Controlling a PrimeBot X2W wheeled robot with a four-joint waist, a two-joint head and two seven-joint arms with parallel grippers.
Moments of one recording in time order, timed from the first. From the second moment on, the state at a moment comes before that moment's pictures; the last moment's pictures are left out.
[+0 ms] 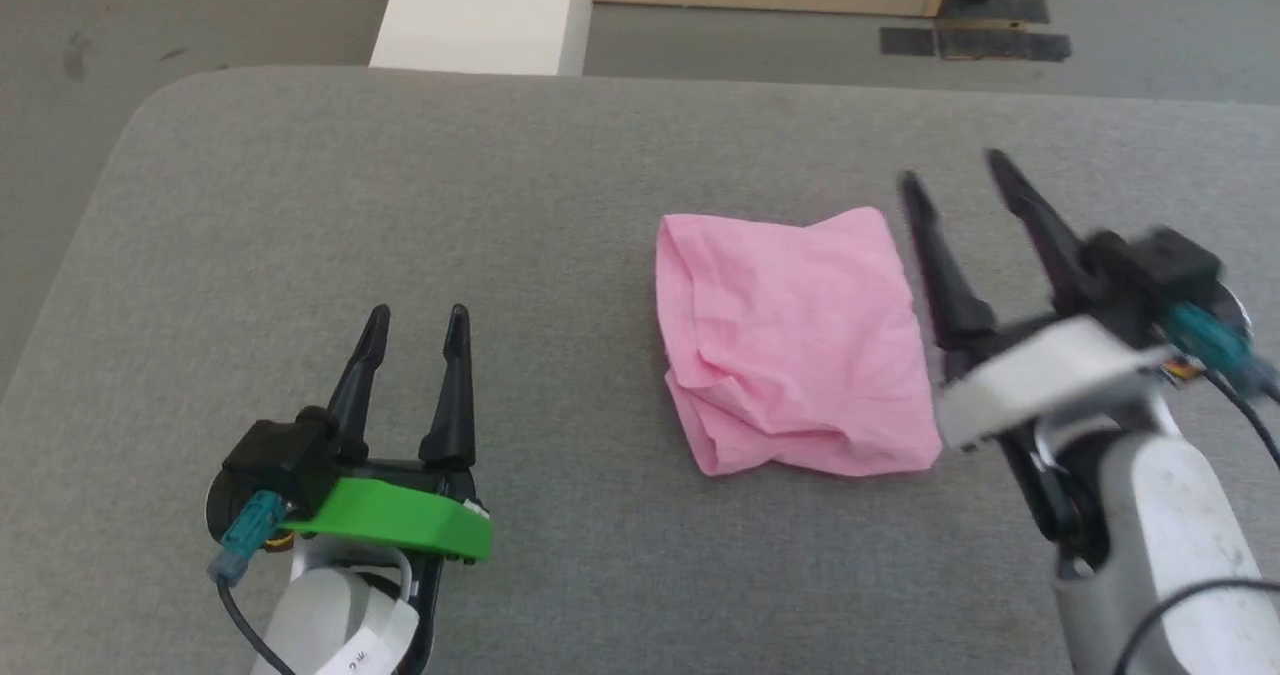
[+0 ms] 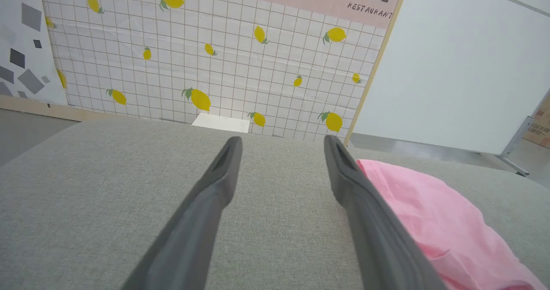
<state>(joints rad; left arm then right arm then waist) -0.14 0.05 -0.08 0.07 -0.27 -0.13 -0.26 -0.33 -0.05 0.10 -0.02 0.15 0.13 0.07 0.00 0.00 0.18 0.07</state>
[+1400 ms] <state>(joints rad) -0.05 0.05 -0.03 0.09 -0.25 -0.13 -0.26 0.04 -0.05 -0.04 0.04 0.08 0.13 -0.24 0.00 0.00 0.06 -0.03</state>
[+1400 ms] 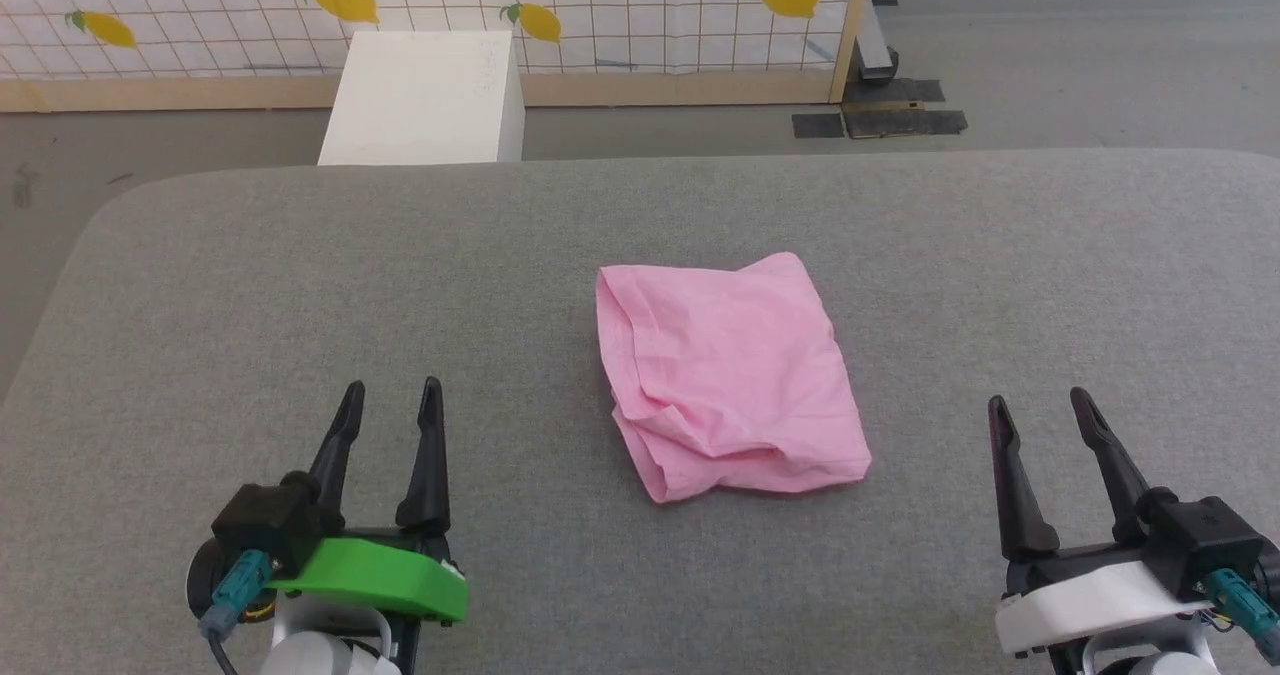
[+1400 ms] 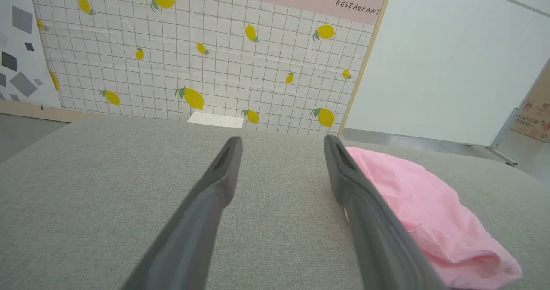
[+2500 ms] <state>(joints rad) -0.11 0.05 -0.06 0.08 -0.24 -0.13 -0.26 -0.51 -0.08 -0.31 0.68 1.01 0.13 0.70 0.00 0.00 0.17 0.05</state>
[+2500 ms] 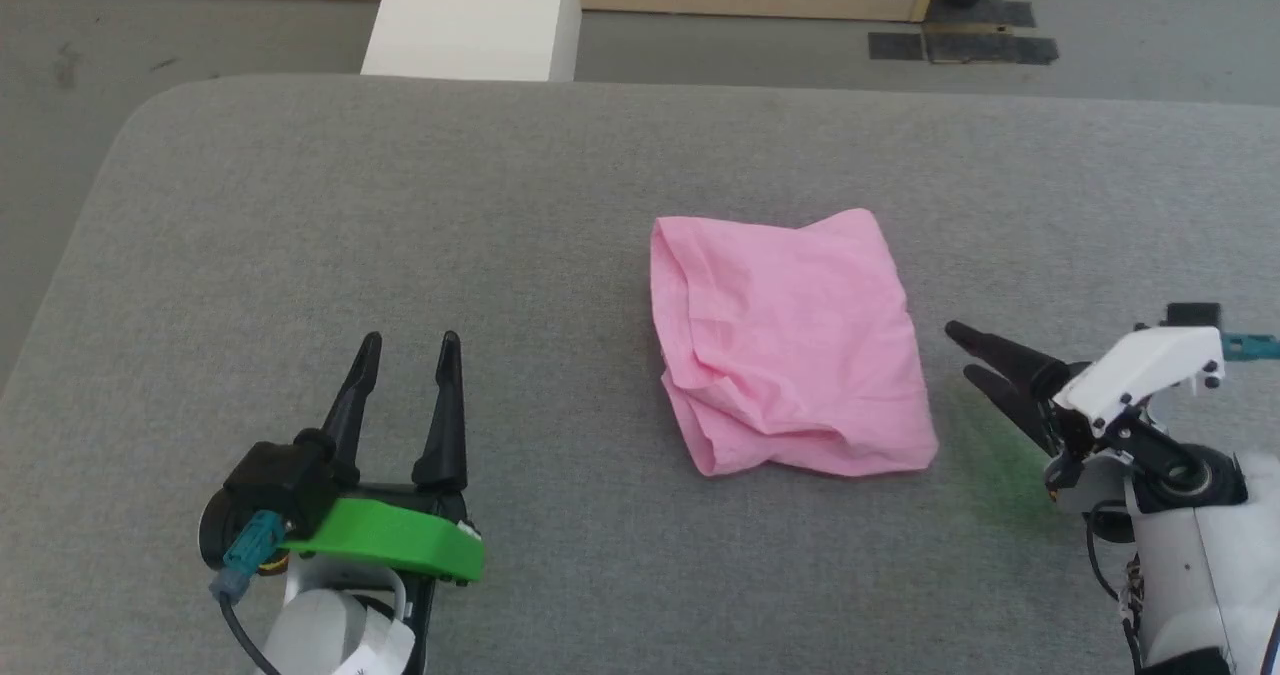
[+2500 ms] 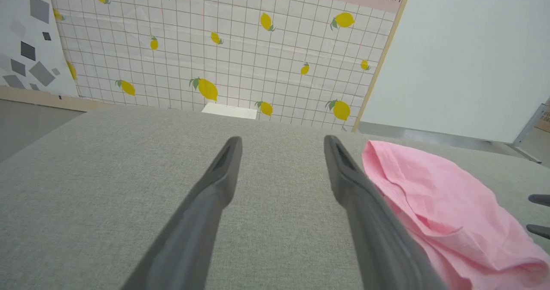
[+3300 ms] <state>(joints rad) -0.12 0.05 -0.08 0.08 -0.24 -0.13 -0.26 -0.68 -0.05 -0.27 0.82 0.77 0.13 0.93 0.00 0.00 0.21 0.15</state>
